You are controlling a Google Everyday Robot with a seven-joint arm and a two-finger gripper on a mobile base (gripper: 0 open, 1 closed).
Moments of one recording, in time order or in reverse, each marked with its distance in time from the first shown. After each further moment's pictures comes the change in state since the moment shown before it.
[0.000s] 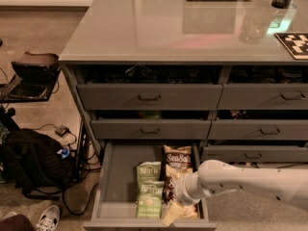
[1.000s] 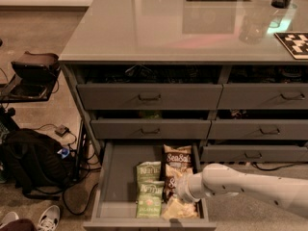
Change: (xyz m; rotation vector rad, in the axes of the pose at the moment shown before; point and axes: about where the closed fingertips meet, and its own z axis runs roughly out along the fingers) arm 0.011 -0.030 0.022 0.051 -0.093 0.017
